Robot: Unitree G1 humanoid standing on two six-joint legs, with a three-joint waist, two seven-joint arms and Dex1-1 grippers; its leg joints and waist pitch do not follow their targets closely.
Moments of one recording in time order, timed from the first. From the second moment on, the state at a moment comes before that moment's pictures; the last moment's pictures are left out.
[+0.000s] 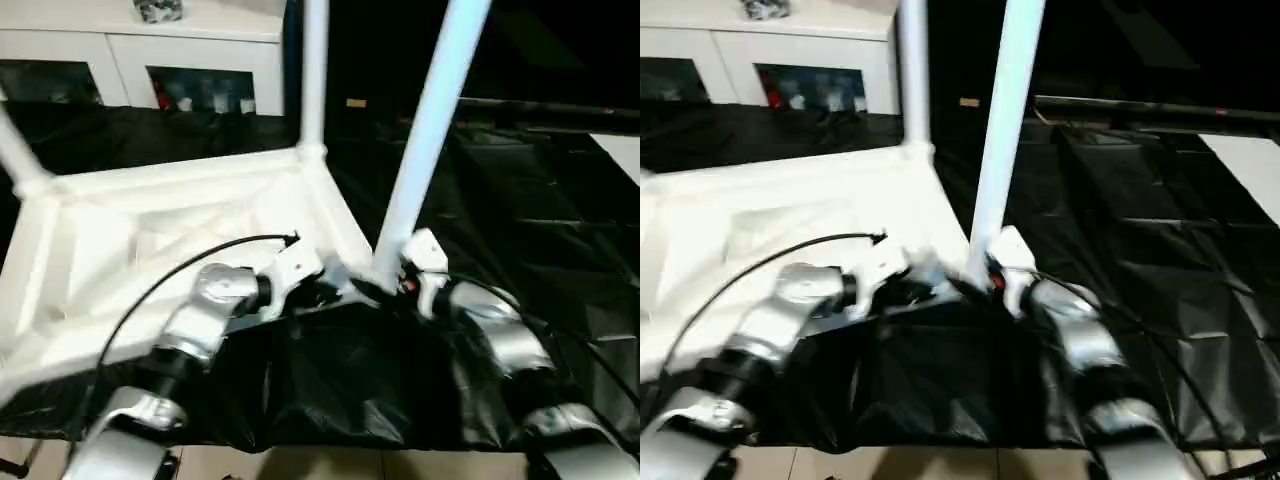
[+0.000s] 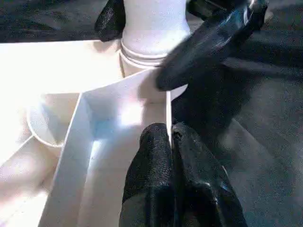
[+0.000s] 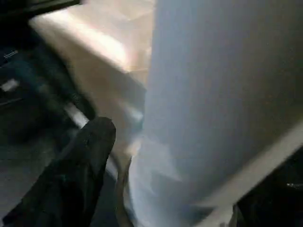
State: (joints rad) left arm -0.55 0.27 -0.24 0.54 0.09 0.08 -1.13; right arm -0.48 -0.26 0.13 0.69 0.08 -0.11 0.97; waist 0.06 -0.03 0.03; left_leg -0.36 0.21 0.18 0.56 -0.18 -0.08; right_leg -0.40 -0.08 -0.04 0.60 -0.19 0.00
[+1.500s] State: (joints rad) left arm -0.58 0.12 -0.22 0.61 0.19 0.16 -0.78; right arm -0.60 -0.05 0.04 0.85 0.01 0.00 0.33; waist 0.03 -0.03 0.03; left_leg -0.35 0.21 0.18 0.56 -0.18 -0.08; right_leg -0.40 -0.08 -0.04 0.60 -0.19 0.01
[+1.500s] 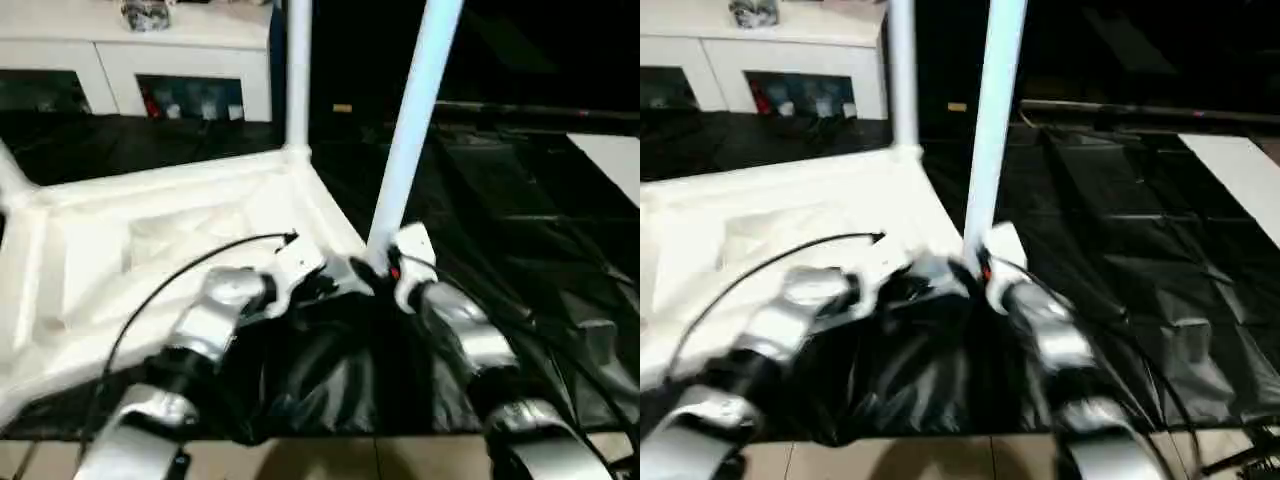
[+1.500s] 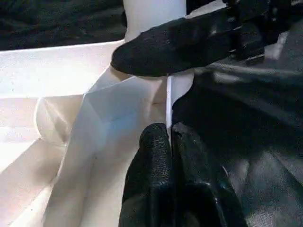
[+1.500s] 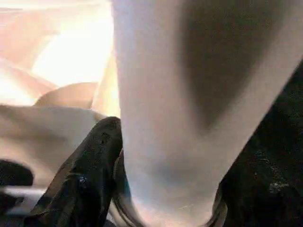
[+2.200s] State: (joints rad) left arm -0.57 0.19 -0.23 0.57 0.13 0.11 -0.97; right arm -0.53 -0.18 0.08 0.79 0.04 -0.12 0.73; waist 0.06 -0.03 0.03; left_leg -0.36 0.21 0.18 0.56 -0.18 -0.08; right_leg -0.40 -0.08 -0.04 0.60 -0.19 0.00
